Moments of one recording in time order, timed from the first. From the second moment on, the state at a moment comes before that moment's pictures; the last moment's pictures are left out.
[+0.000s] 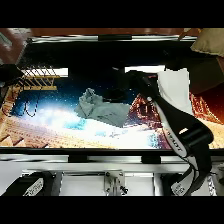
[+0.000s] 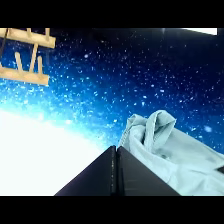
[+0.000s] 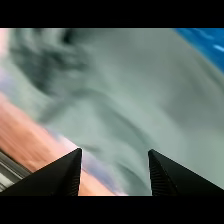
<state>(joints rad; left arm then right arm) 0.03 -0.92 1.34 1.37 -1.09 -1.67 0.42 -1.81 1.69 2.05 -1.22 -1.51</state>
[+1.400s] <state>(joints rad) 0.02 -0.90 1.31 1.27 -1.05 -1.62 0.12 -1.58 1.67 2.47 -1.20 -1.58</state>
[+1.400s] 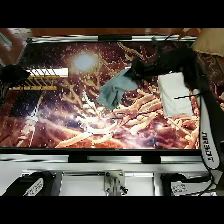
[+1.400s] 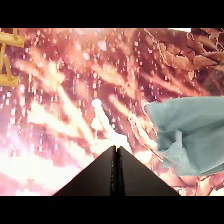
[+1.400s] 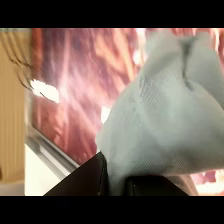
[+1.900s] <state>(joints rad) 0.02 -0.90 1.31 1.27 -1.05 -1.62 -0.13 -1.55 1.85 2.44 -0.96 -1.51</state>
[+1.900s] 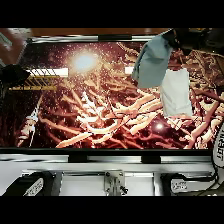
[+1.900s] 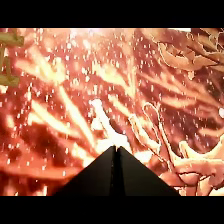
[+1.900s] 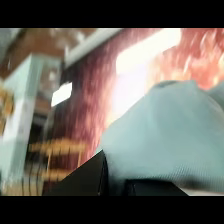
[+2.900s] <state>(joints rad) 0.02 -0.90 1.31 1.26 -1.07 -1.62 -0.20 -1.82 1.86 2.36 -0.31 -1.62</state>
